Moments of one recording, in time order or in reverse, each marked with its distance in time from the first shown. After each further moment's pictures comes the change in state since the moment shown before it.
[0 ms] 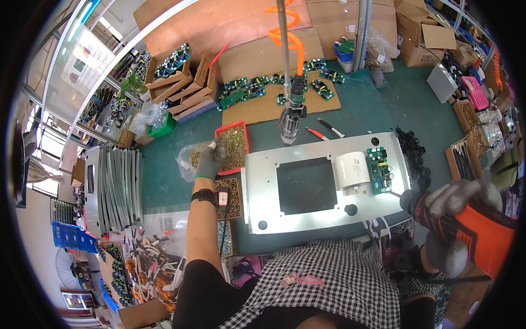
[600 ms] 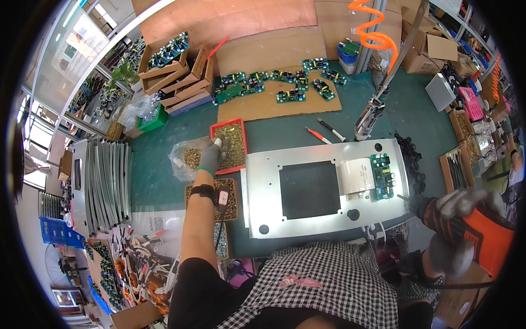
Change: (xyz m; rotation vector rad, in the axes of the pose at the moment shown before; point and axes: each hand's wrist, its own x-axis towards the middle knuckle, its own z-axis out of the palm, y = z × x) left_hand 0.033 -0.017 -0.014 0.577 0.099 0.091; right_hand 0.005 -0.002 0.013 -0.133 0.148 0.096
